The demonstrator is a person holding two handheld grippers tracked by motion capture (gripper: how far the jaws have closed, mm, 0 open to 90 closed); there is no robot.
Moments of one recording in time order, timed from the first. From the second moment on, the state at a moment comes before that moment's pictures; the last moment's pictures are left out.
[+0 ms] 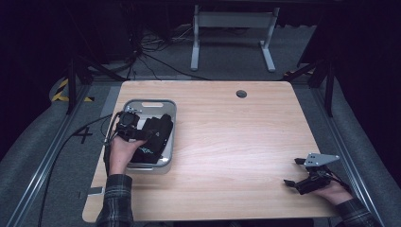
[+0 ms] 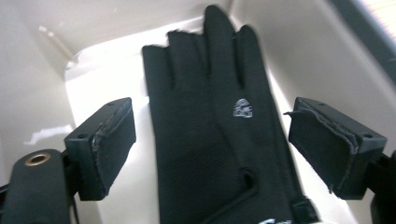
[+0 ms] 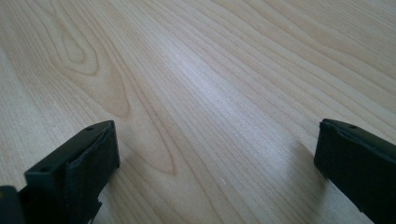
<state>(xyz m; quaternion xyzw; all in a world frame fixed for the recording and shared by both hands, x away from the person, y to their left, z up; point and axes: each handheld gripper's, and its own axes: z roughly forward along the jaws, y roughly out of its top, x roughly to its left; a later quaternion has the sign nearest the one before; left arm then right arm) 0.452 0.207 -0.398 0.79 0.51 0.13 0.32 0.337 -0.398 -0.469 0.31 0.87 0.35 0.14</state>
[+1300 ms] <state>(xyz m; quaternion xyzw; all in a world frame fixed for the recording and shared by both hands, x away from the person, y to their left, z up) 0.422 0.084 -0.361 0.82 0.38 0.11 0.40 0.339 -0.398 -0.469 0.31 0.87 0.35 0.14</state>
